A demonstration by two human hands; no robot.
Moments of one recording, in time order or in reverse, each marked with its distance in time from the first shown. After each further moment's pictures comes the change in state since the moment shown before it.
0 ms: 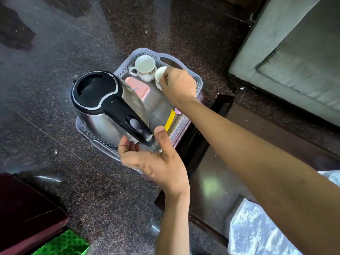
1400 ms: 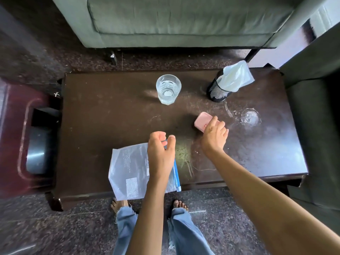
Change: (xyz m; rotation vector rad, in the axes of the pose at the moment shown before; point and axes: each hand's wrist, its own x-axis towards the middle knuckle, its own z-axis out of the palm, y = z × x) left_hand -0.400 -0.061 -0.021 0.524 -1.336 -0.016; right_hand -0.485 0.444 -0.049 -0.231 -0.071 1.176
